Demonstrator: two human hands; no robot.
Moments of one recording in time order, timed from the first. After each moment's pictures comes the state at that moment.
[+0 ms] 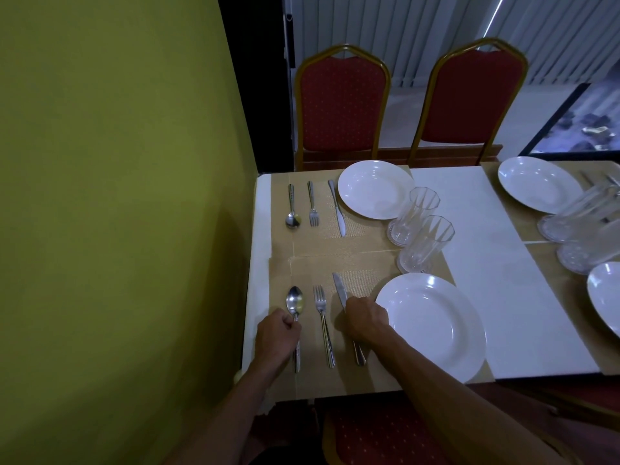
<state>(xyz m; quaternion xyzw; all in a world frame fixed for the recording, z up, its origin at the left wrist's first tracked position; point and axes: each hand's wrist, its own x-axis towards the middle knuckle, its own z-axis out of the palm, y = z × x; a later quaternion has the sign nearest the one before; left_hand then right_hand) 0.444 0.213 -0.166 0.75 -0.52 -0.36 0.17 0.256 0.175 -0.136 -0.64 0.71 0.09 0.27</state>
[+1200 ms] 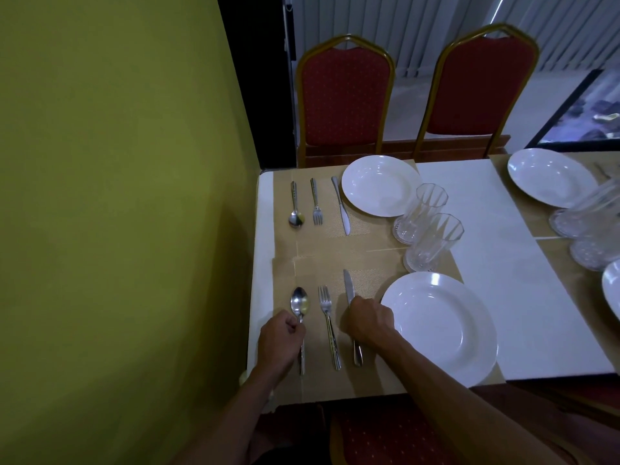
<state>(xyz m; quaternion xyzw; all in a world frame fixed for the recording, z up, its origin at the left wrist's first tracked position) 0.448 0.215 -0.169 0.74 -0.53 -0.36 0.19 0.259 0.173 -0.144 -0.64 0.72 0.09 0.26</state>
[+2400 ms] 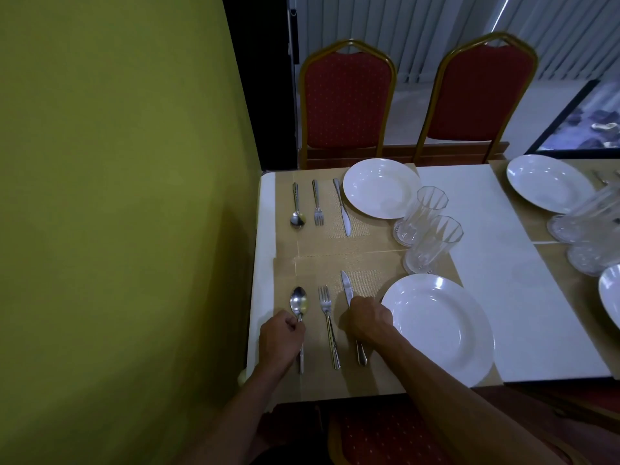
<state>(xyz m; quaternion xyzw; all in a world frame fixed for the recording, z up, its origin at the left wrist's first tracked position) 0.446 0.217 -0.170 0.75 -0.52 -0.35 0.19 0.259 0.168 -0.151 -0.61 0.73 0.10 0.28</state>
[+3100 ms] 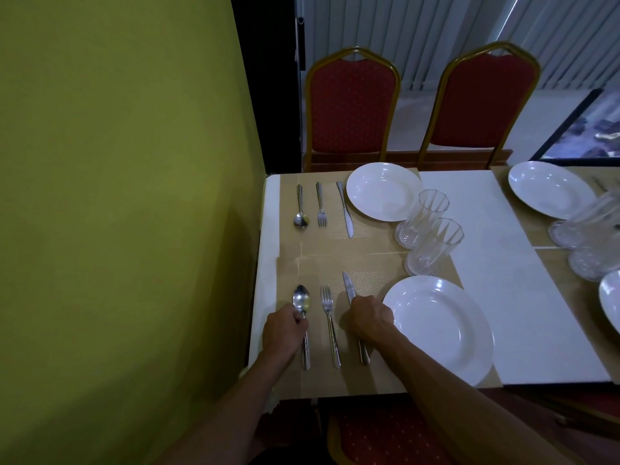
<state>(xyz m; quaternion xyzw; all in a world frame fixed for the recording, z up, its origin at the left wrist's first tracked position) 0.442 0.206 -0.159 0.76 -0.54 -0.33 0.14 0.264 0.170 -0.142 -0.62 0.73 0.10 0.27</state>
